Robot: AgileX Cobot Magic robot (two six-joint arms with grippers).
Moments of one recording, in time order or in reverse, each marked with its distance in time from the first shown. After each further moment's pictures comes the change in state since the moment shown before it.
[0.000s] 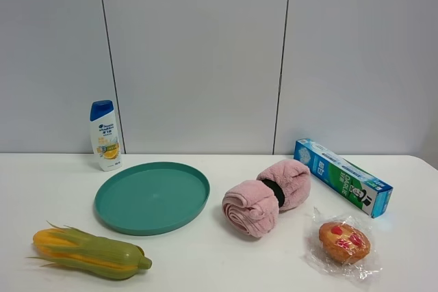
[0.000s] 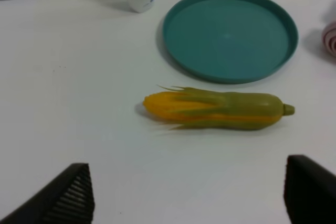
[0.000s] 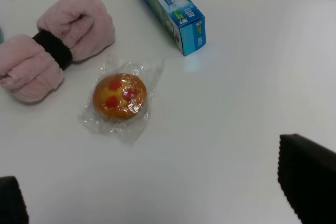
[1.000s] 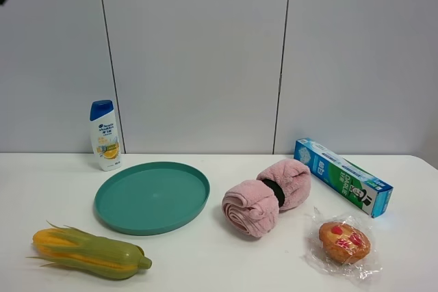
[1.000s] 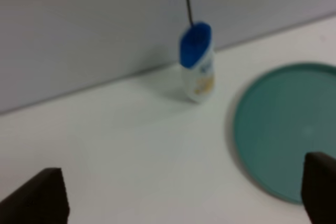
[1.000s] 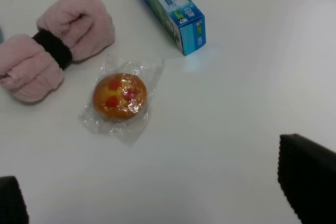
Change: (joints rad) left arm -0.008 1.362 -0.921 0.085 -0.171 0.153; right arm 0.000 0.000 0.000 0.000 0.000 0.000
